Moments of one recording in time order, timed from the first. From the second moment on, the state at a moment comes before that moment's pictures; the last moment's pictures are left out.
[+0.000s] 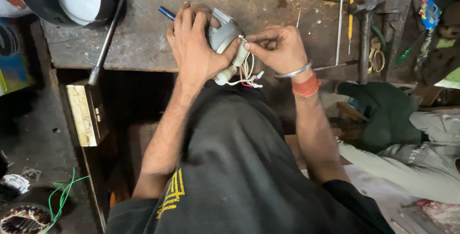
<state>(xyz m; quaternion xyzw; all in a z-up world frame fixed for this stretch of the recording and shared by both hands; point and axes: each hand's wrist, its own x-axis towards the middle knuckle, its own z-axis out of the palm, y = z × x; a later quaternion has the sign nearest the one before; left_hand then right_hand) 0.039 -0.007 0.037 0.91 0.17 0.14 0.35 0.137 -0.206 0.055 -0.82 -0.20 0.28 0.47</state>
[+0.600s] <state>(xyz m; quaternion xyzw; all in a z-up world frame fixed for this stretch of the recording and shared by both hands) 0.040 -0.010 0.040 0.90 0.19 0.15 0.36 0.115 -0.189 0.072 -0.89 -0.33 0.08 0.31</state>
